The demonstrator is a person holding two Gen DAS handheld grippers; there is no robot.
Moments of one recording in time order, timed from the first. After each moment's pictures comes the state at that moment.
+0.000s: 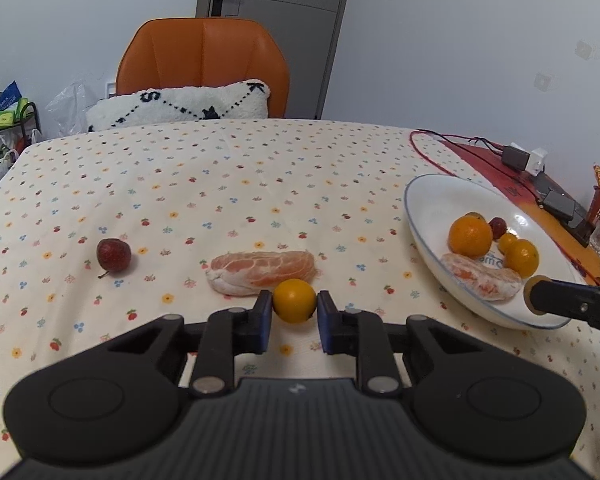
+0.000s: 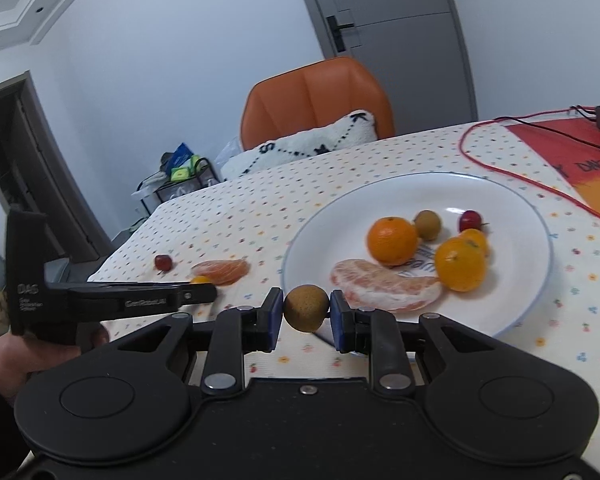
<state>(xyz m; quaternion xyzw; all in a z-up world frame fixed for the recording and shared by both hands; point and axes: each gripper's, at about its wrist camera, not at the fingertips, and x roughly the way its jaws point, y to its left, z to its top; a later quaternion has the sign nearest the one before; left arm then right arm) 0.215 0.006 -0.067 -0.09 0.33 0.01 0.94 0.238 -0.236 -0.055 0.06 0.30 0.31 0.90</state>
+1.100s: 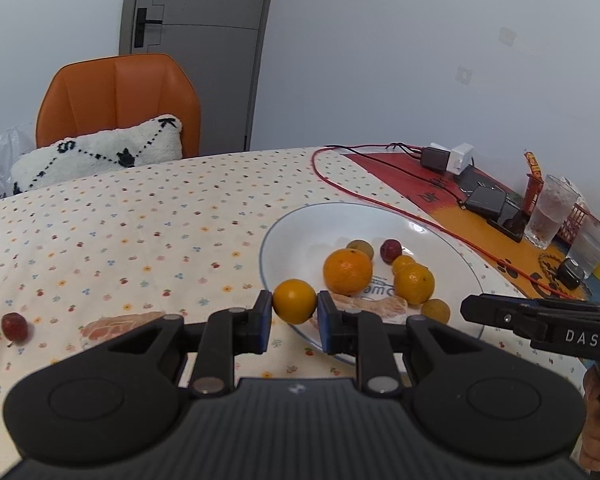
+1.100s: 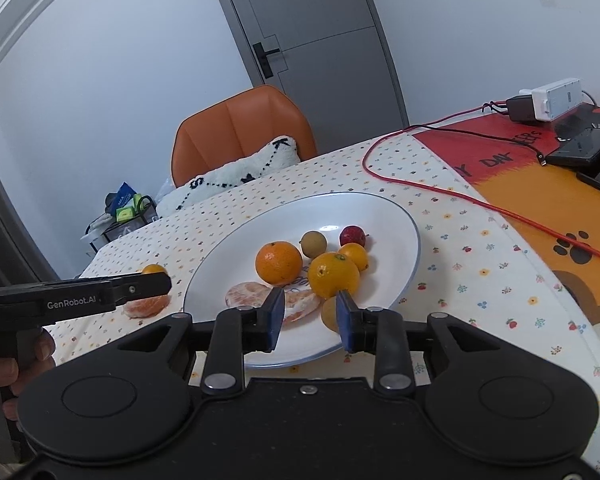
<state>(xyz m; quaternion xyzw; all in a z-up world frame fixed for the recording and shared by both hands) 0.234 -0.071 -0.037 -0.05 0.31 -0.08 0.95 0.246 -0.295 -0.056 0.10 0.29 0.22 0.92</state>
